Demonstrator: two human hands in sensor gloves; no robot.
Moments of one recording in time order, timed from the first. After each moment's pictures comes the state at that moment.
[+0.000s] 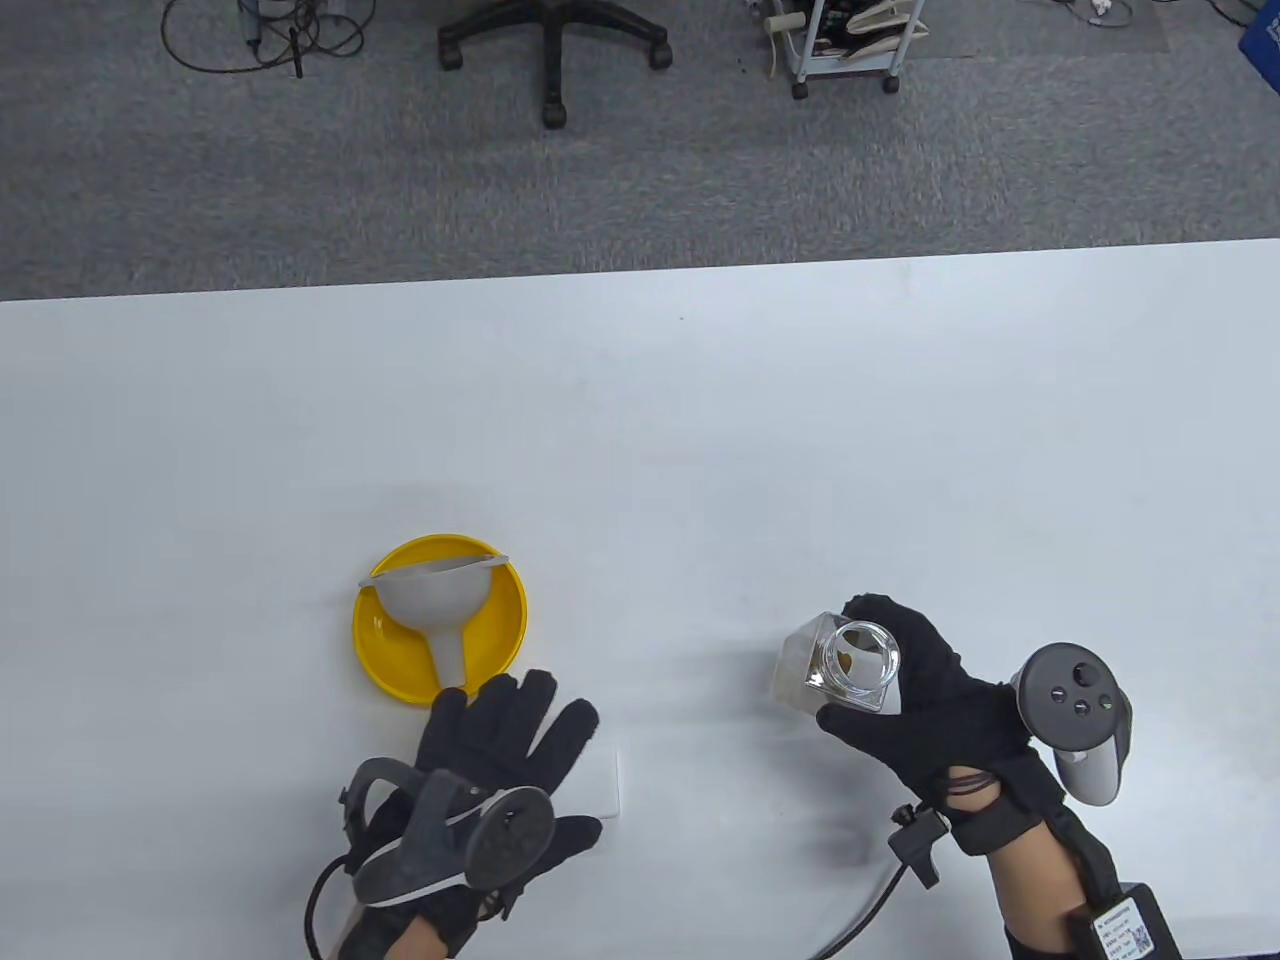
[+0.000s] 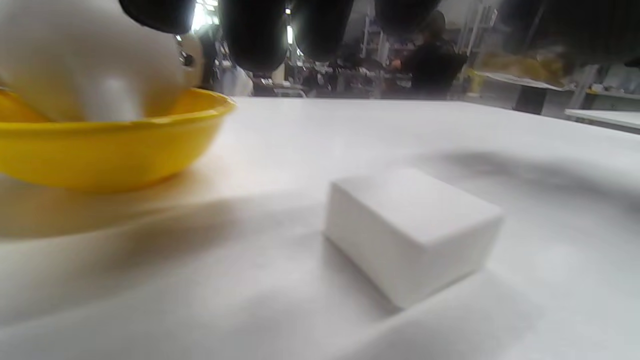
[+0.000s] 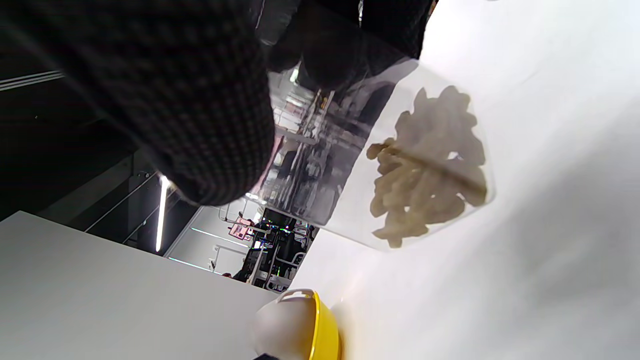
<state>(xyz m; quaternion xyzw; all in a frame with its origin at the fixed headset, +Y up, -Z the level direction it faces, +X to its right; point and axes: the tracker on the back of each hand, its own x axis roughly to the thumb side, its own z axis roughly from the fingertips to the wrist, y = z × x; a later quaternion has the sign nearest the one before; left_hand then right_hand) -0.101 -0.684 -0.033 -0.12 -0.21 0.04 0.97 0.256 -0.669 -0.122 0.13 0.12 0.84 0.52</state>
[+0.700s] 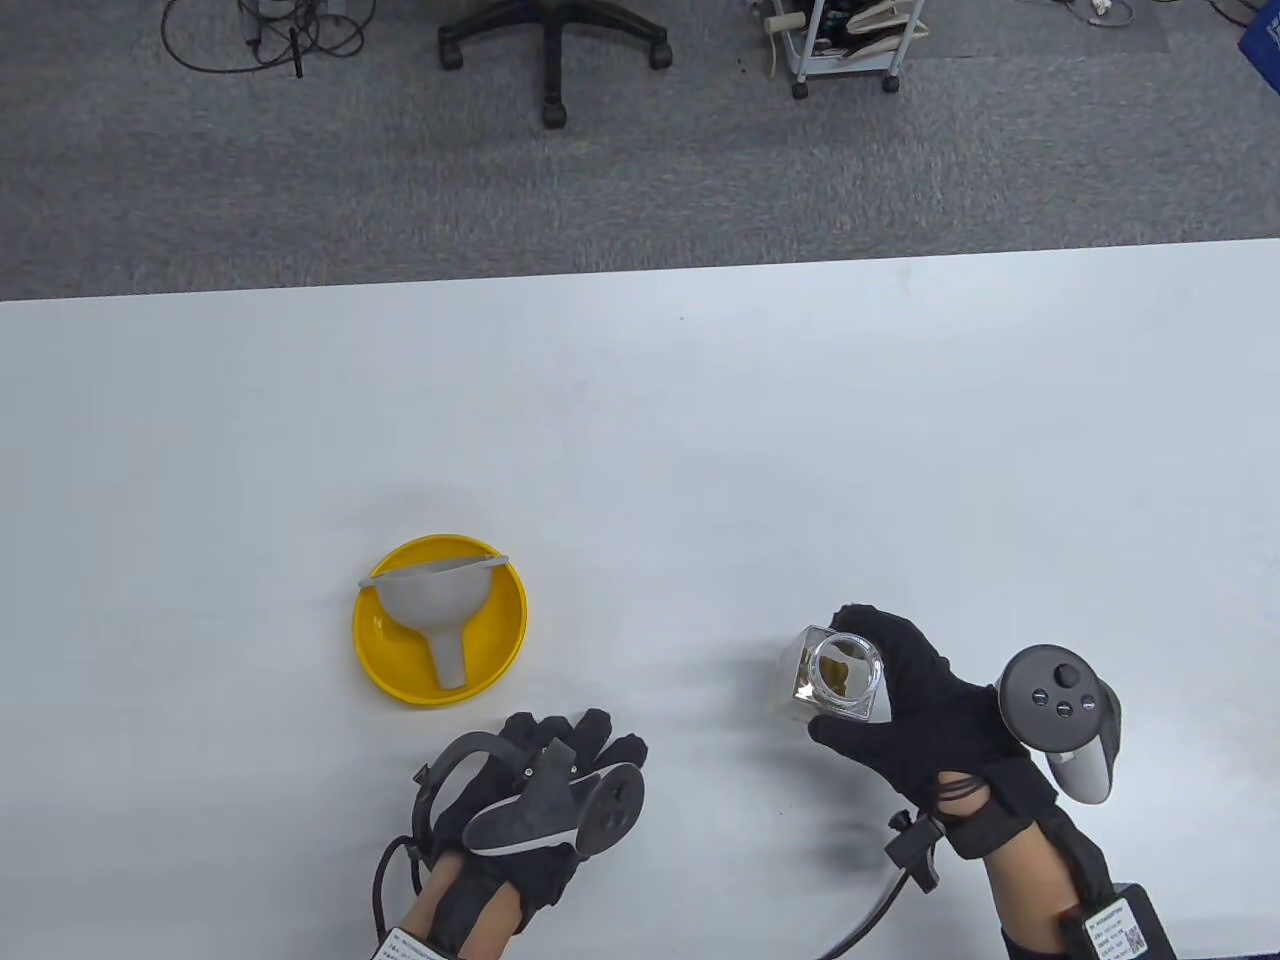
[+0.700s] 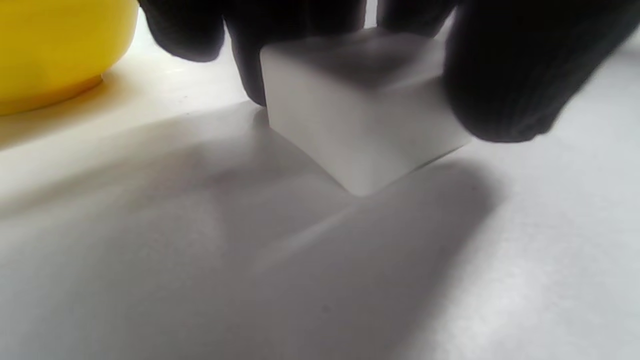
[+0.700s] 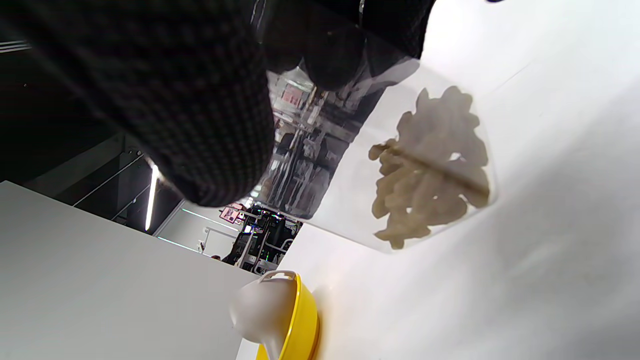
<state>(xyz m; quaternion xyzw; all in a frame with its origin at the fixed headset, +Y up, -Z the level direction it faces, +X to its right) -0.068 -0.725 -0.048 -0.21 -0.23 -0.04 0.95 0.250 -0.671 -0.120 0.14 0.13 0.85 0.49</state>
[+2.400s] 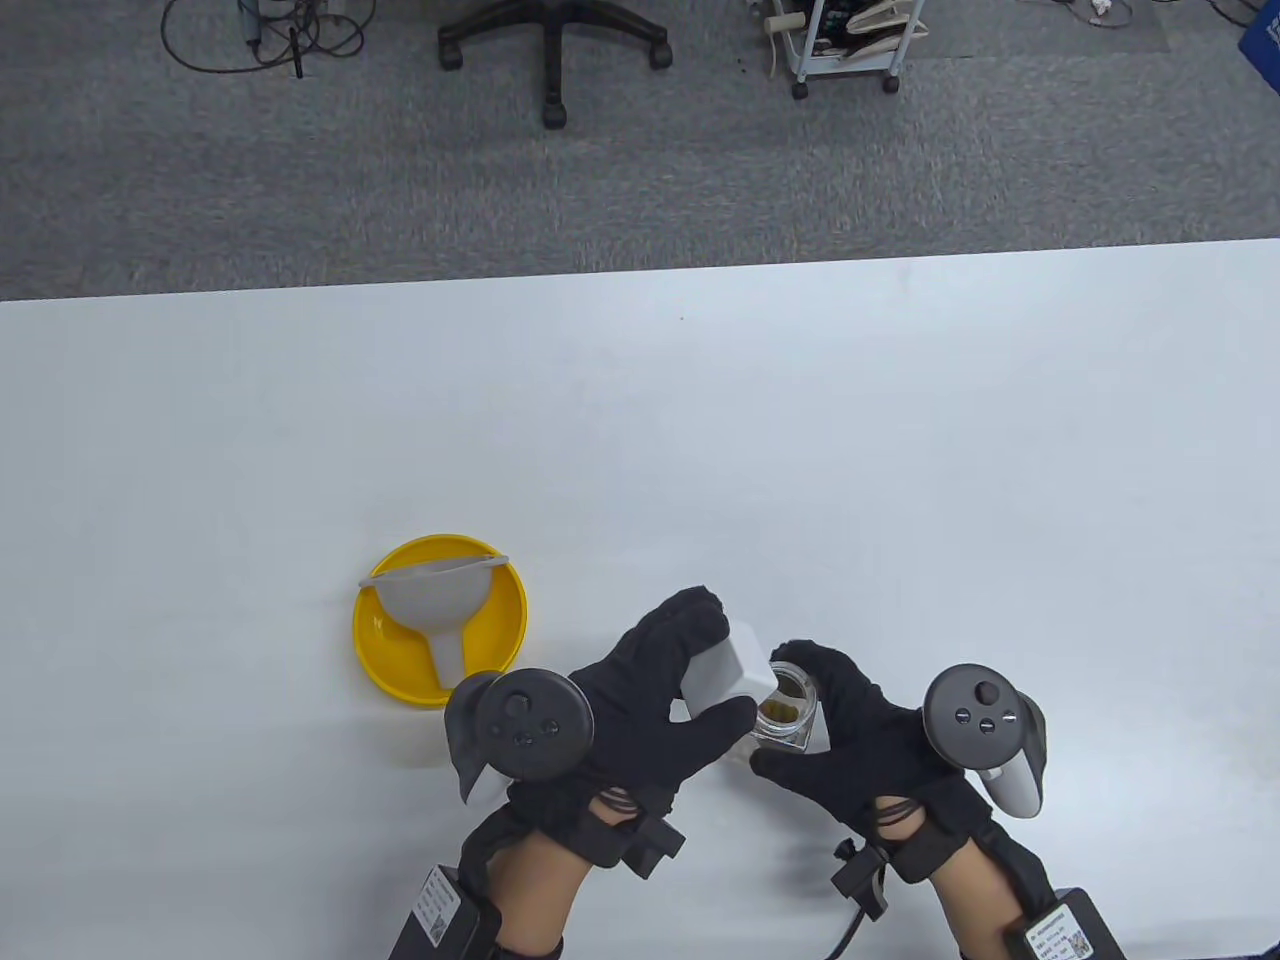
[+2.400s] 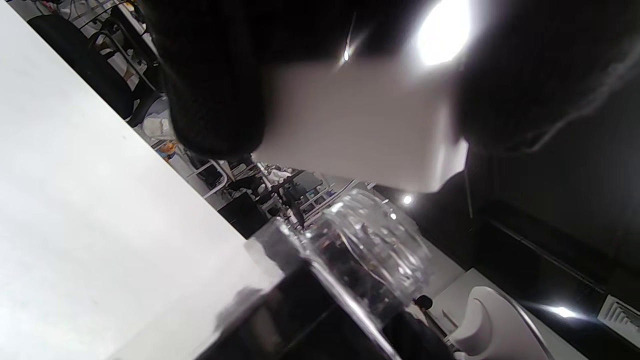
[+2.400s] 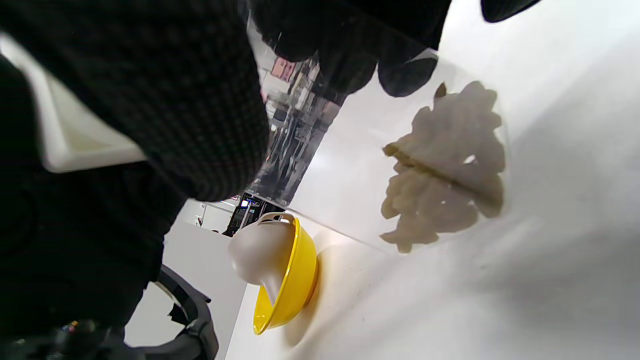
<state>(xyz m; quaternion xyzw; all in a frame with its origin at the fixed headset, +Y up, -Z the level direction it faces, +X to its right) -0.055 -0.640 -0.087 0.06 -0.19 0.49 0.85 0.205 -0.694 -0.103 0.16 0.16 0.84 0.49</state>
